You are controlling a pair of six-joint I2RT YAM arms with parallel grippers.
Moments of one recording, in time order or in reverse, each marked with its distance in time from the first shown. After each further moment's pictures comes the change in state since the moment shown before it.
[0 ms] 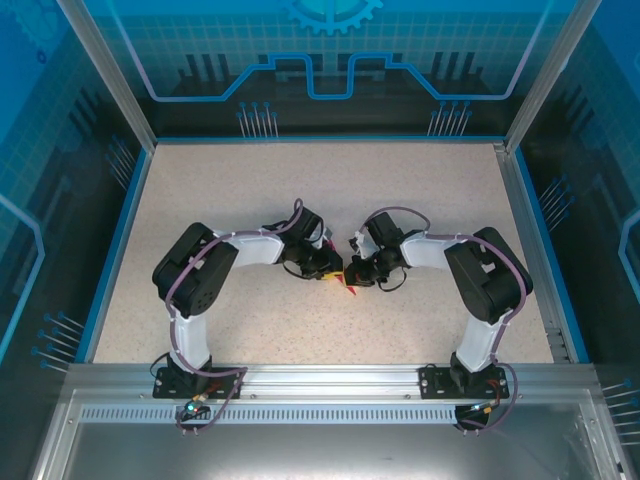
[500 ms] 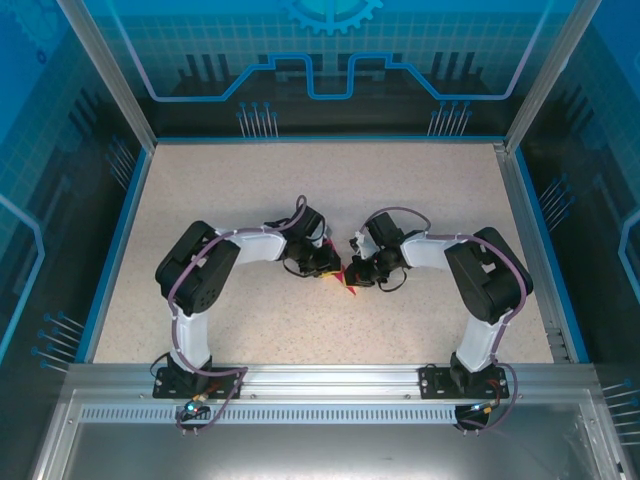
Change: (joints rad) left arm 0.014 0.025 0.050 -0.082 -0.090 0.113; right arm -0.003 0.000 -0.009 0.005 0.001 -0.005
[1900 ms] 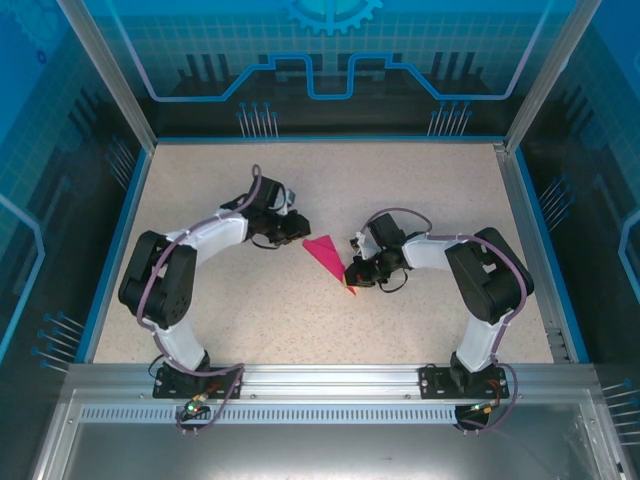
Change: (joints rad) left arm 0.188 -0.200 0.002 -0.058 -0.050 0.076; right arm -0.008 -0.002 -0.019 0.030 -0.019 -0.008
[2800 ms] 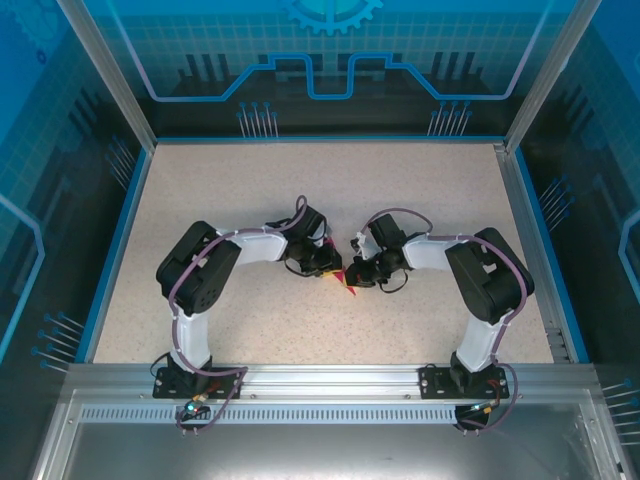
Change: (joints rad) left arm -0.194 0.201 -0.005 0.083 0.032 -0.131; right arm -0.002 0.000 -0.011 0.015 -0.005 0.000
